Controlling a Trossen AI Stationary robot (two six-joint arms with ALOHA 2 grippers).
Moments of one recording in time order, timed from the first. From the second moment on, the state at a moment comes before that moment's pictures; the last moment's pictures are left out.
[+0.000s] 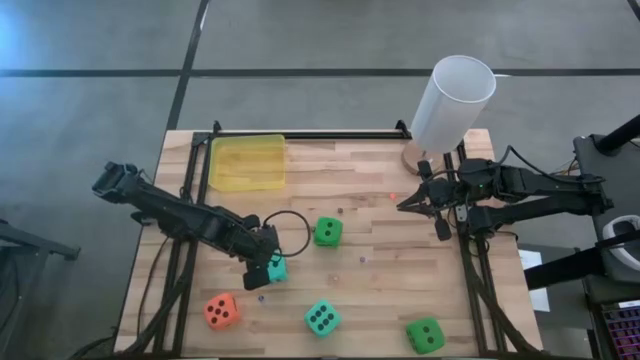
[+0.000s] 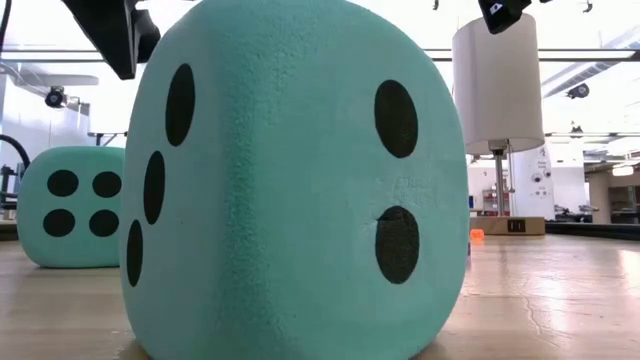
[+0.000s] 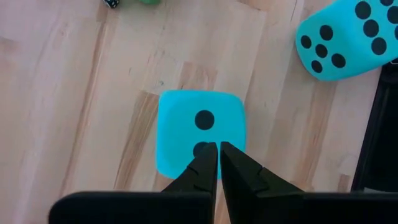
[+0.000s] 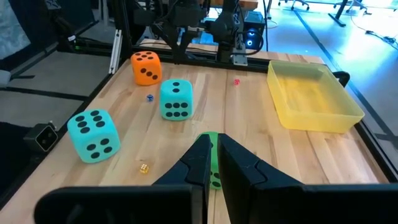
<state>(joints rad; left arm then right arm) -0.39 1.43 1.17 -0.98 -0.06 -0.66 0.01 0.72 0.81 -0.44 -0.13 -0.06</state>
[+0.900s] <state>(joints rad) -0.39 1.43 1.17 -1.01 -0.06 -0.69 0.01 0.72 0.81 -0.44 -0.13 -0.05</state>
